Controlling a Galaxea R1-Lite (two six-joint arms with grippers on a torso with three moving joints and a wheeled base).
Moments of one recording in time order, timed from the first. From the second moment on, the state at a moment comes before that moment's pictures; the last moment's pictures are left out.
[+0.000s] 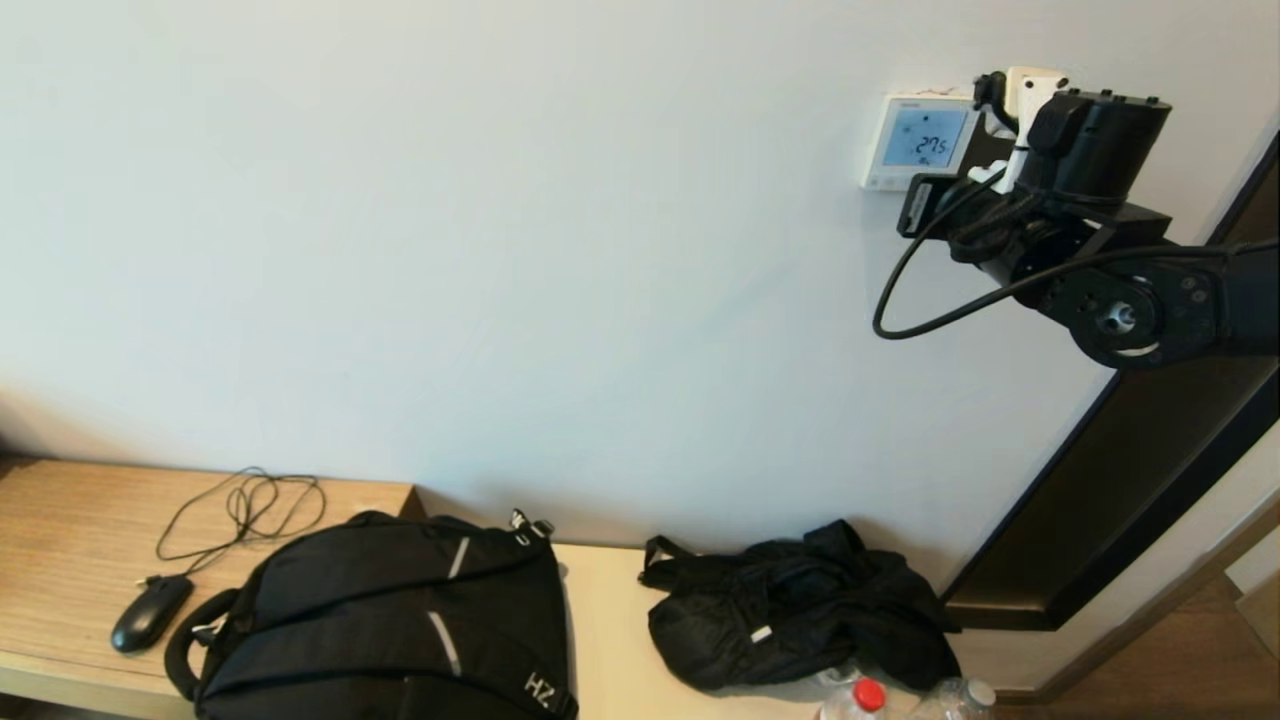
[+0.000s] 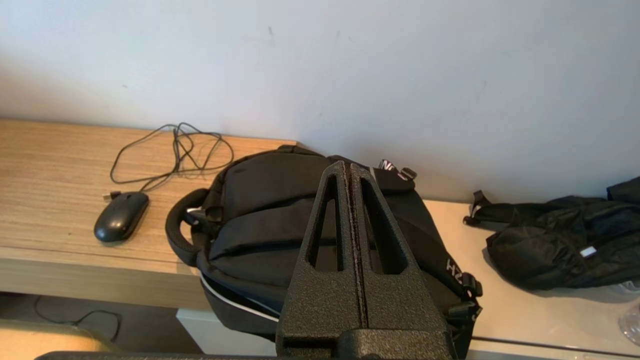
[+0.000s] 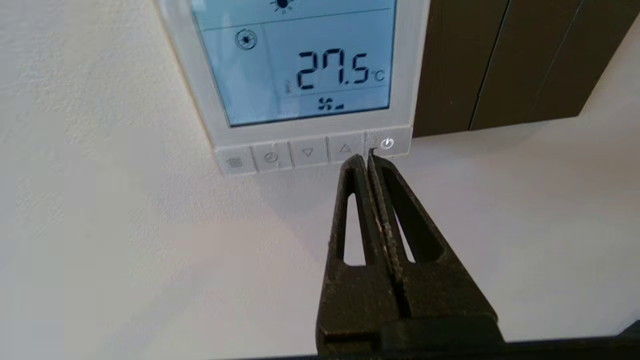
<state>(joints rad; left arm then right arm) 0.00 0.00 0.00 -0.01 0.00 -0.01 0.21 1.88 -1.44 -0.63 -0.37 -0.03</state>
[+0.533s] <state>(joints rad) 0.00 0.00 0.00 0.00 0.00 -0.01 0.20 1.91 -1.46 -0.63 -0.37 -0.03</state>
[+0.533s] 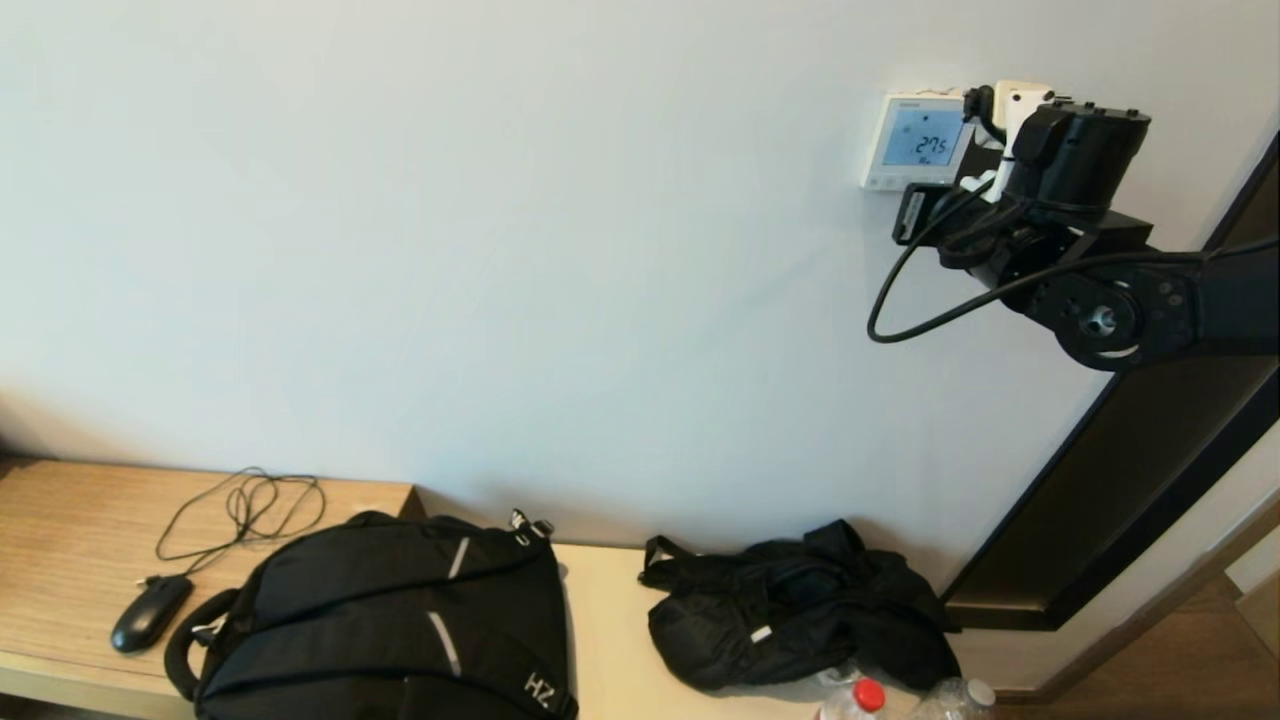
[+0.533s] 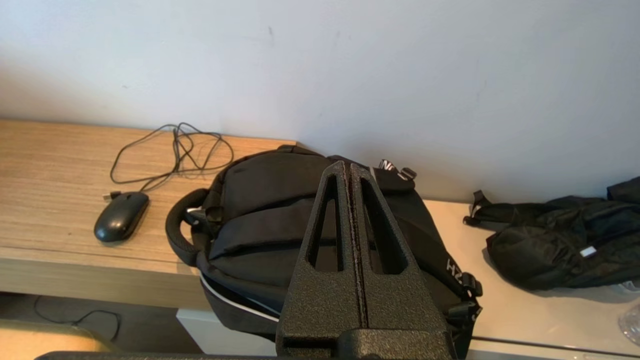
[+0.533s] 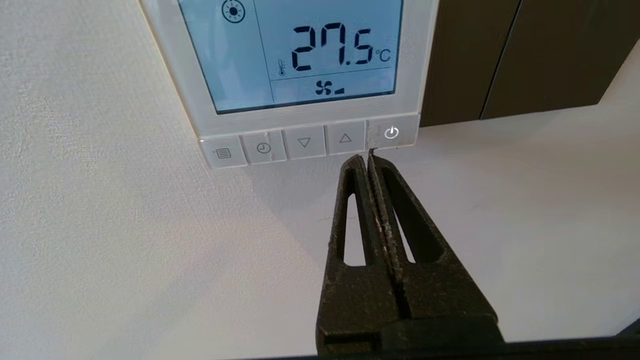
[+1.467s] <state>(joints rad) 0.00 0.00 0.00 -0.01 0.00 -0.01 0.20 1.97 -1.52 -0.62 -0.38 -0.04</state>
